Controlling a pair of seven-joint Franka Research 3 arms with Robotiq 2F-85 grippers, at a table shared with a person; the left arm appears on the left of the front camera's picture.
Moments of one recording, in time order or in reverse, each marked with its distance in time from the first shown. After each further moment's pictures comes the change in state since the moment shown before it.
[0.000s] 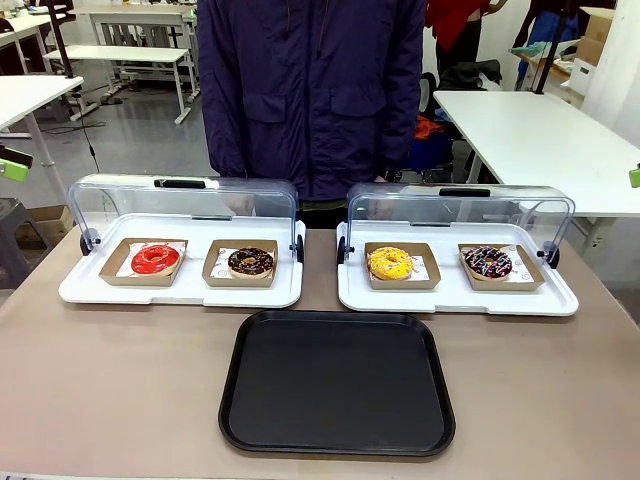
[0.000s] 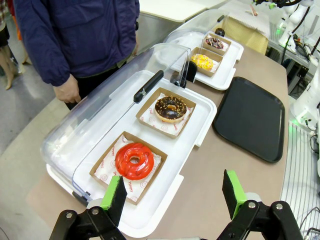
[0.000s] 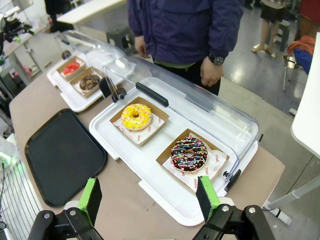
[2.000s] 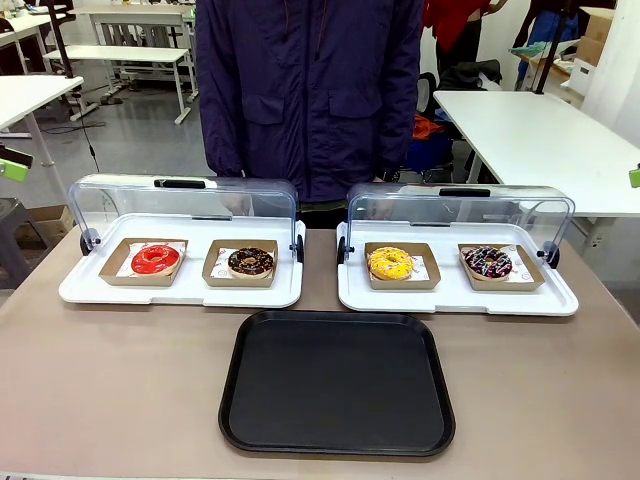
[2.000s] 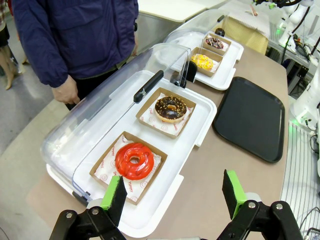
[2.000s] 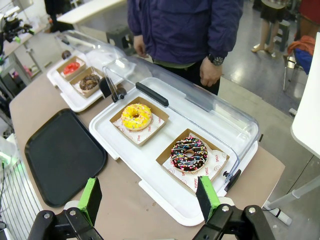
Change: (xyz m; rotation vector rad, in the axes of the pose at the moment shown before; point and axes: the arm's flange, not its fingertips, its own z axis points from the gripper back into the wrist) left arm 0.000 0.000 0.000 0.000 0.000 0.000; right arm 0.000 0.000 0.000 0.000 0.000 0.000
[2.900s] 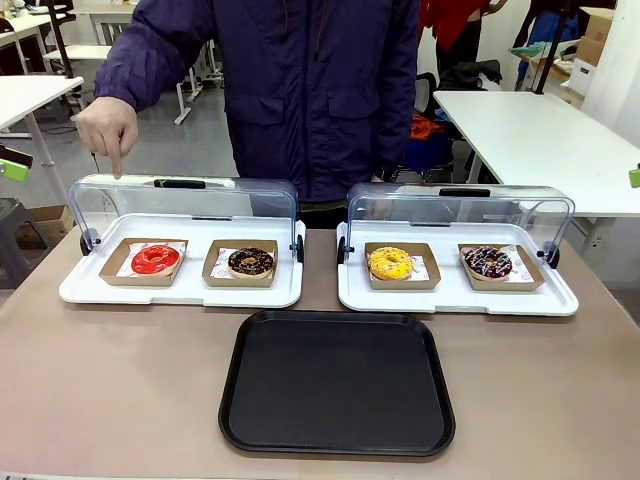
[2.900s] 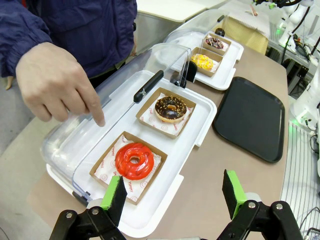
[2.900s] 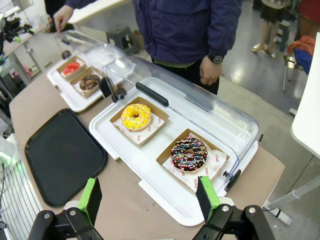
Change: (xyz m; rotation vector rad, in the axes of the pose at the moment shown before) left arm 0.000 0.000 0.000 0.000 0.000 0.000; right arm 0.000 0.000 0.000 0.000 0.000 0.000
